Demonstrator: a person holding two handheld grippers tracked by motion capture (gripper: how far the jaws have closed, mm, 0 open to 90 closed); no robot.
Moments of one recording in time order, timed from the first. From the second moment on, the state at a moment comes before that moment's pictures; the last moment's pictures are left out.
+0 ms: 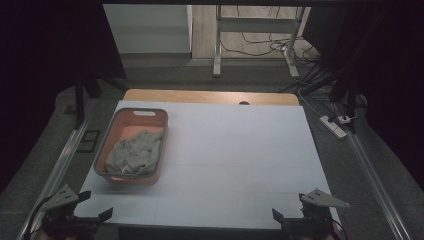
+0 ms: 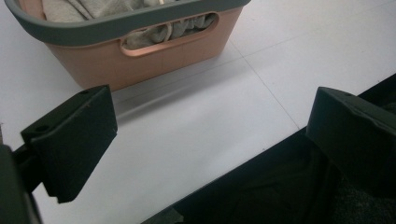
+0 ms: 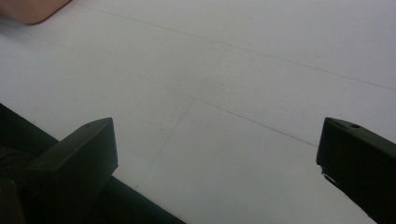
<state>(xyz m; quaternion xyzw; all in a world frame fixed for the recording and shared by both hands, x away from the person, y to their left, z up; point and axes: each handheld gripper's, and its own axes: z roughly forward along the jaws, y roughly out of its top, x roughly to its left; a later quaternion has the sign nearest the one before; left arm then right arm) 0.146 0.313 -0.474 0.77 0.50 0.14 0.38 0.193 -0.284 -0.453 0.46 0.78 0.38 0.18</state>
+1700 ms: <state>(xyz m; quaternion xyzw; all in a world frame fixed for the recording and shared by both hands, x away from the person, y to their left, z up) 0.166 0.298 -0.461 0.80 0.45 0.11 0.38 0.196 -0.281 -0.455 0.46 0.79 0.37 0.17</state>
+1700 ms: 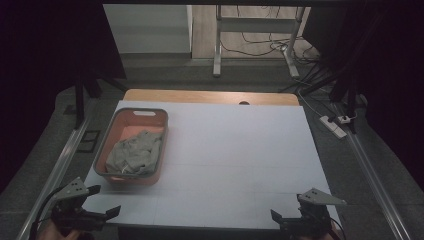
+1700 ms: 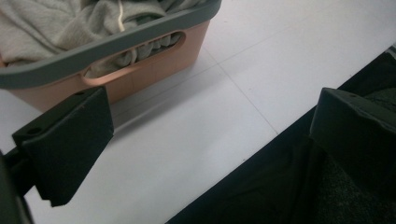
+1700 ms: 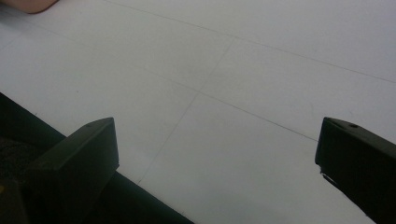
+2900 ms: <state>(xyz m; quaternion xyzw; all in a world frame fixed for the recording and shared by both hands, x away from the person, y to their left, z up) 0.211 0.288 -0.447 0.81 0.45 0.09 0.36 0.197 -0.282 -0.455 0.46 0.79 0.37 0.16</state>
